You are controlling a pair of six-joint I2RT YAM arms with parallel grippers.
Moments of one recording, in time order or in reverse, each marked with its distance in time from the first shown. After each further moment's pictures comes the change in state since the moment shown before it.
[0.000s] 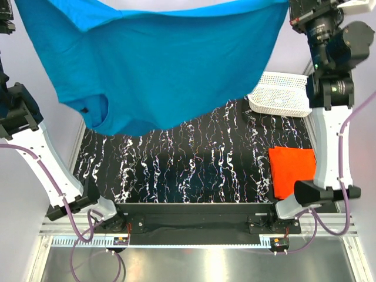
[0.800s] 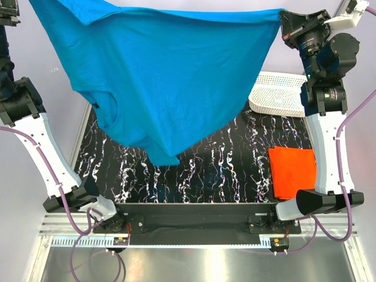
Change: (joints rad) left arm 0.007 0.008 -0.162 0.032 -0.015 -0.149; right arm 0.000 -0.117 -0.263 0.043 -0.001 0.006
